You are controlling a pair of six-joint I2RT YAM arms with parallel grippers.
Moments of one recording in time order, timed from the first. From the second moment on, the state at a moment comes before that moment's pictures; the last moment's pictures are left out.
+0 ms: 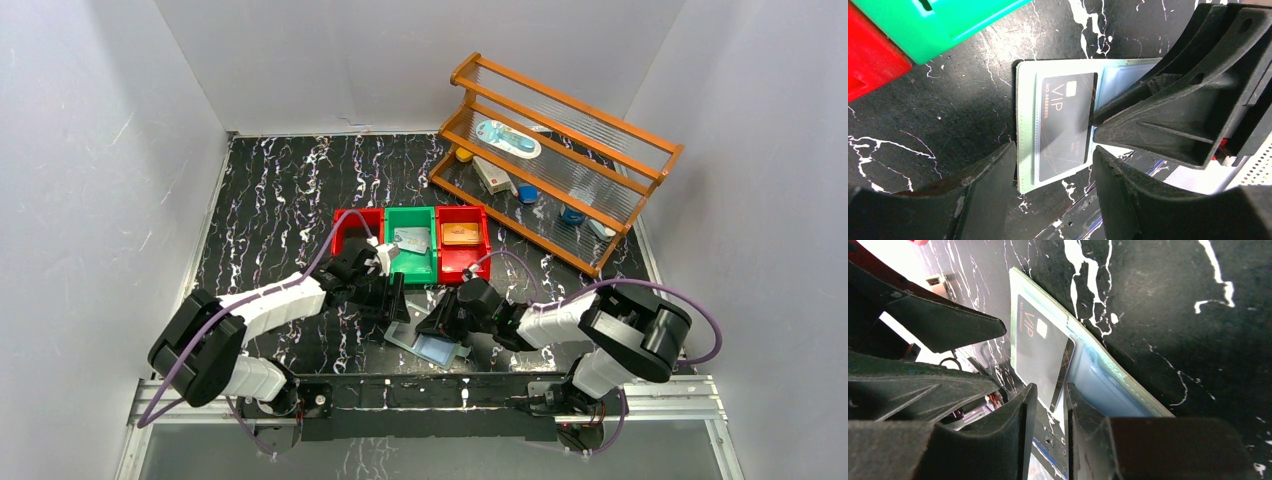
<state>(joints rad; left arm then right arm) -0.66 1.36 0.63 -0.26 0.39 -0.49 1.00 1.49 0.39 0.44 -0.12 1.35</state>
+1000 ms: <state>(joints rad) -0.70 1.39 0.58 -0.18 0.43 -0.53 1.00 1.47 0.34 0.49 -0.10 1.41</state>
